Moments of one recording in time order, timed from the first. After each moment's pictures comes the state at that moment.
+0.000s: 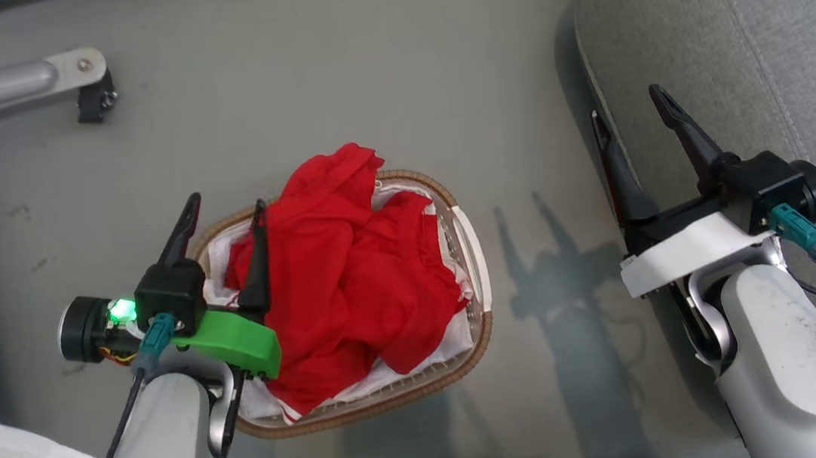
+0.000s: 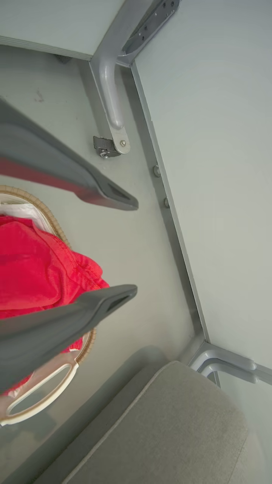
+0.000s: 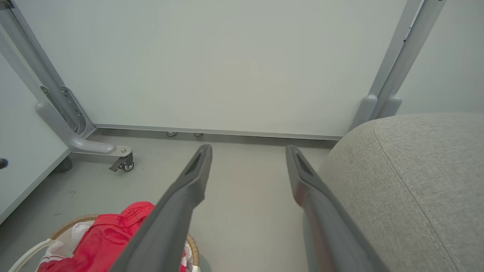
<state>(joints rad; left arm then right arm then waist) -0.41 0.12 -0.23 0.44 -0.11 -0.13 -0.26 -0.40 -0.05 0.08 0.21 0.10 0.13 -0.26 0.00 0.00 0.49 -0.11</state>
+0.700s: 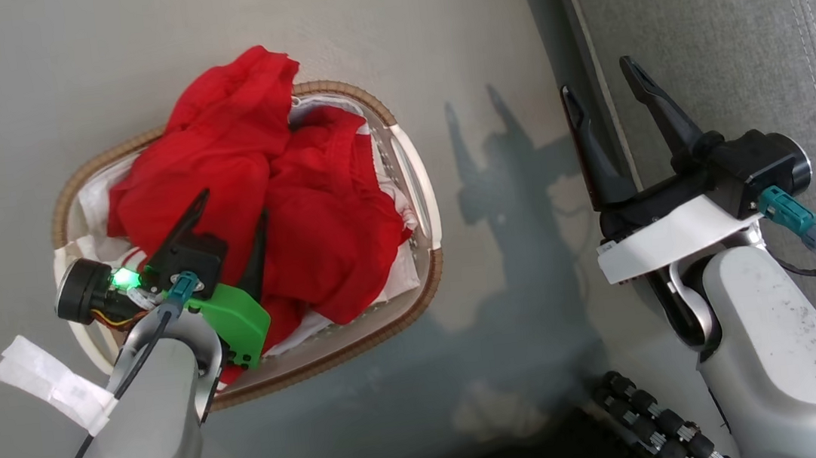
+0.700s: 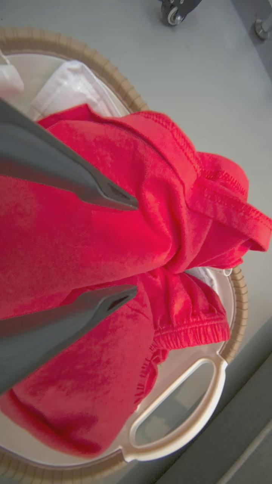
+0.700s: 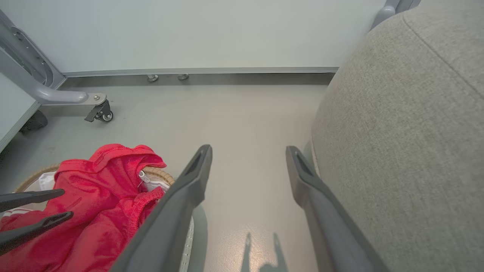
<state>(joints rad) -0.62 0.21 -0.44 0.75 -0.10 -0.13 -0.26 -0.45 -0.05 0.15 0.17 0.16 0.13 -0.26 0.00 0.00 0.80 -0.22</state>
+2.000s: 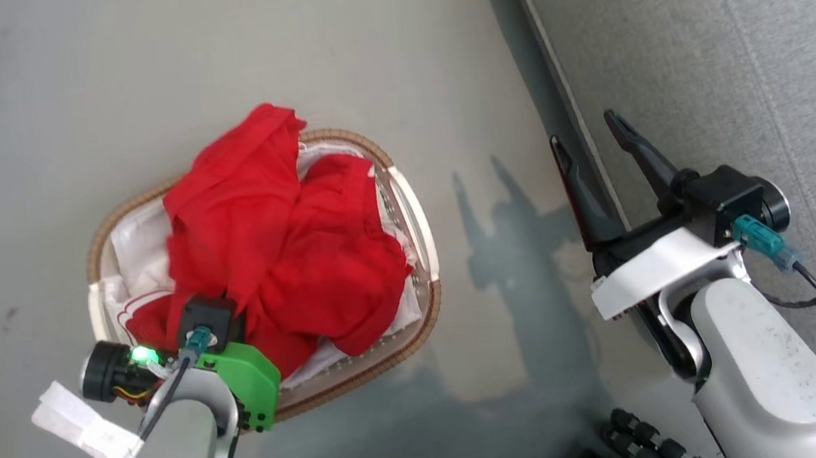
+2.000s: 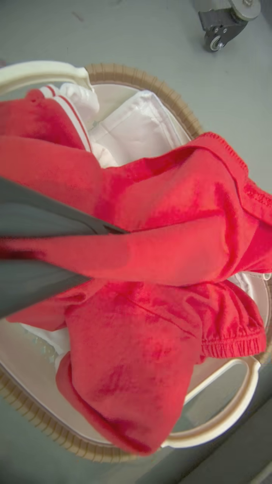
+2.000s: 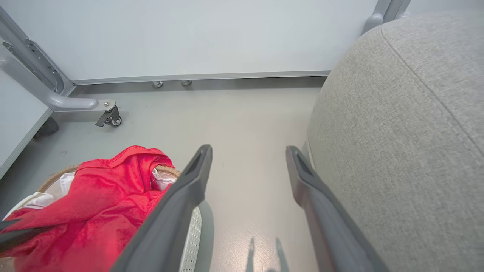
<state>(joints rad) -0.56 0.16 -0.44 0.94 -0.15 -0.08 -0.26 -0.41 -0.05 0.18 0.26 0.18 0.13 -0.26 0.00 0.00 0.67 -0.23</state>
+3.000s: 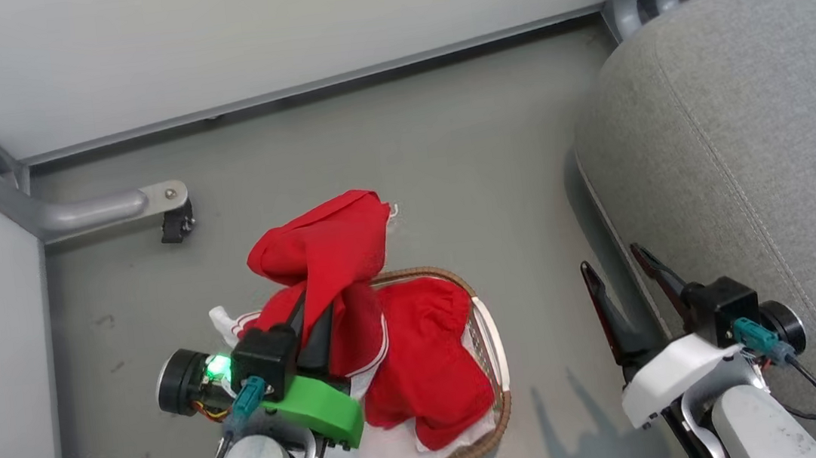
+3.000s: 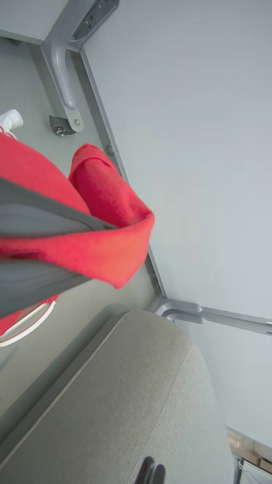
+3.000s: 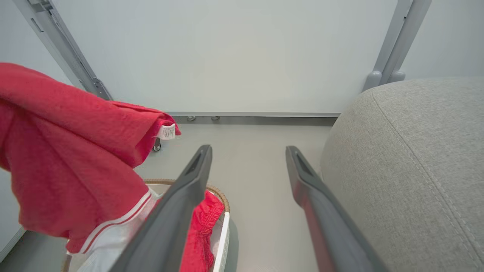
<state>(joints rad) -0.27 0.06 -0.36 0.39 -0.12 -0.12 -0.26 -0.21 -0.05 0.14 0.35 0.14 0.13 -0.26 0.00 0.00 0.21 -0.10</state>
